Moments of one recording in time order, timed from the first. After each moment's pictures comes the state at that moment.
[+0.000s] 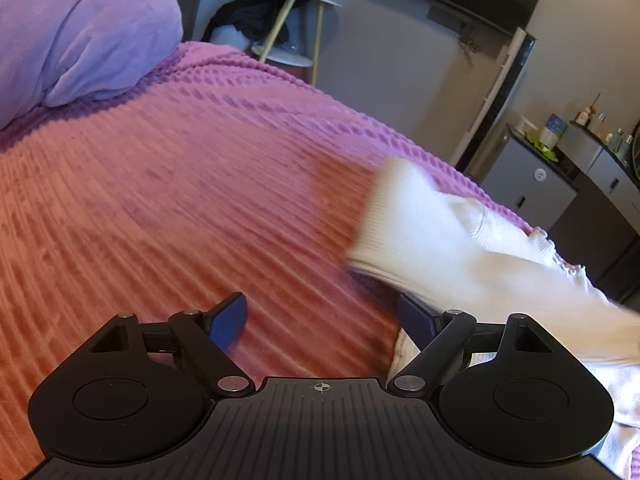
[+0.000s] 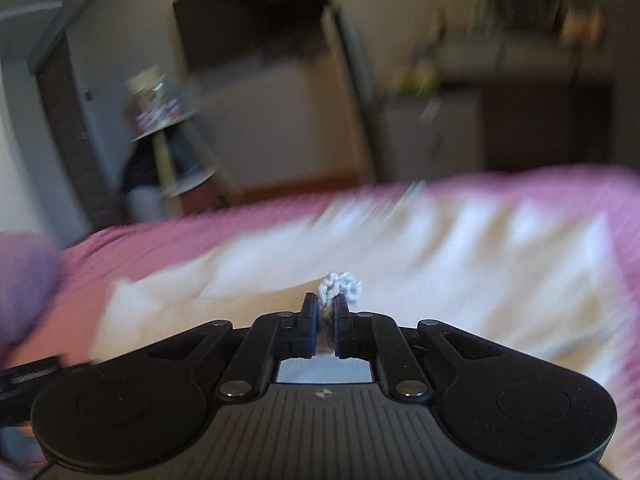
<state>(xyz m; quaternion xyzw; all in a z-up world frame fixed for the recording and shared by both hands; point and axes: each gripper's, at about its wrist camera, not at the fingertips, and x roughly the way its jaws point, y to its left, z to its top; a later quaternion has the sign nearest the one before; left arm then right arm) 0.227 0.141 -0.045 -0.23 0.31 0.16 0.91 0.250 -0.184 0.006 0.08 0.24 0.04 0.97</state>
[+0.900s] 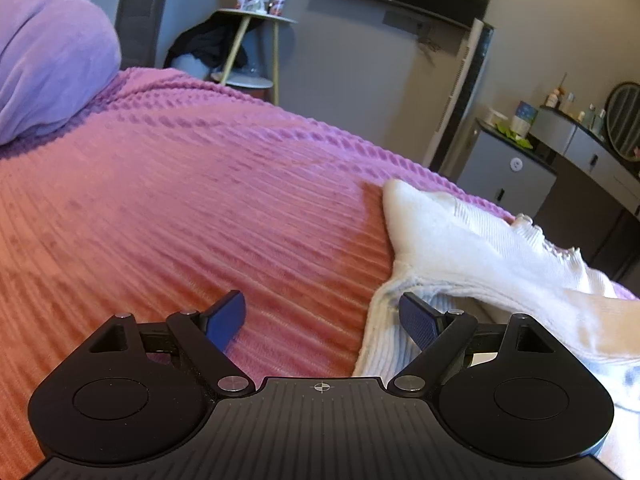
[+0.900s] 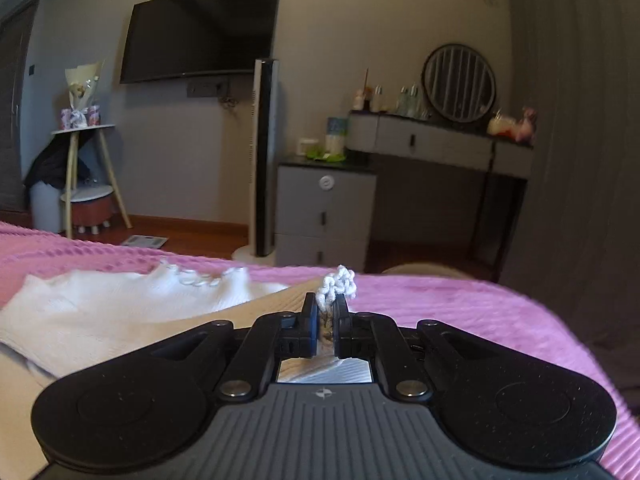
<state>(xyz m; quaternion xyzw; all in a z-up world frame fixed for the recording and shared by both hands) 0.266 0.112 -0.063 -0.17 0.28 0.13 0.94 0.263 -0.263 0.005 -0.03 0.19 -0.08 0.98</state>
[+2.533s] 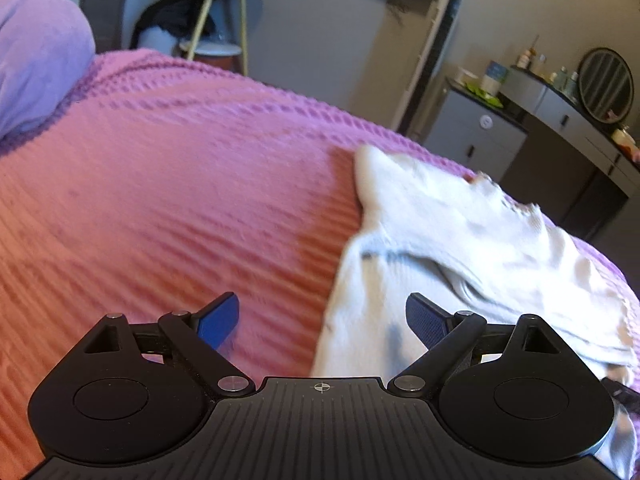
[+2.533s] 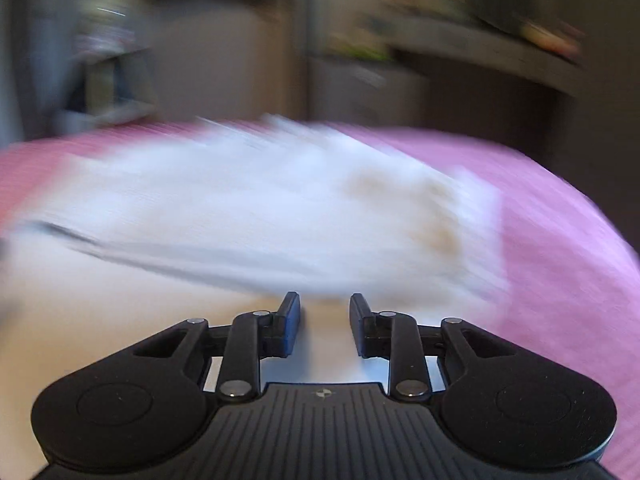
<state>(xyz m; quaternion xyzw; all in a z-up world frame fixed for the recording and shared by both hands) 0.237 0.108 -0.038 -0.17 0.34 0.07 0.92 0.231 -0.262 -0.046 0.02 0.35 -0.06 0.93</state>
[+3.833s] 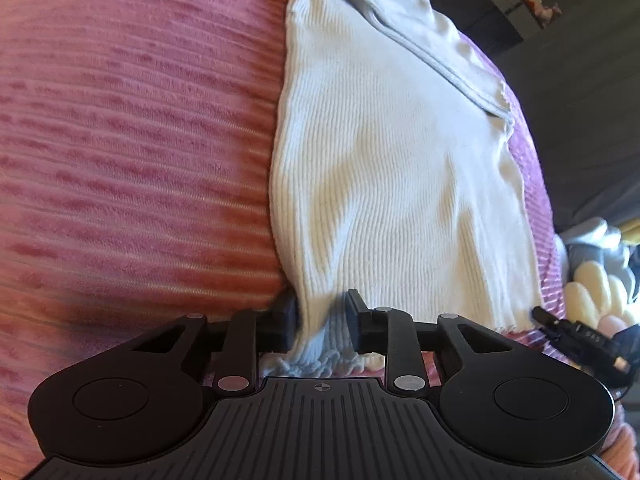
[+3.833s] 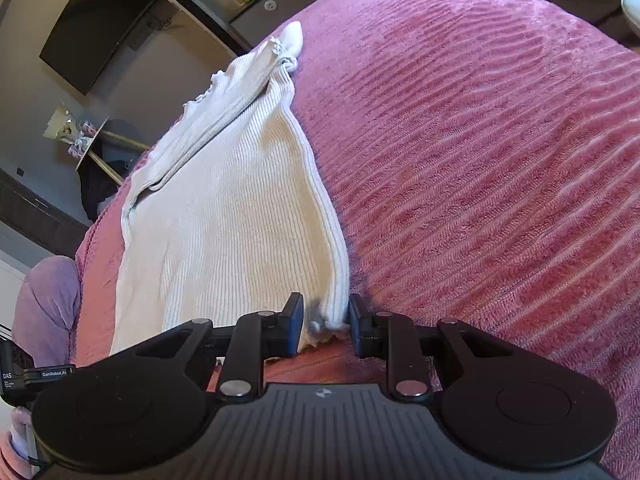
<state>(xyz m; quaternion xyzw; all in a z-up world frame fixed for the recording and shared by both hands) 0.101 0.149 -0.063 -0.21 0.56 -0.18 0.78 -0.046 -0.336 -0.049 0.34 0.42 -0.01 0.84</state>
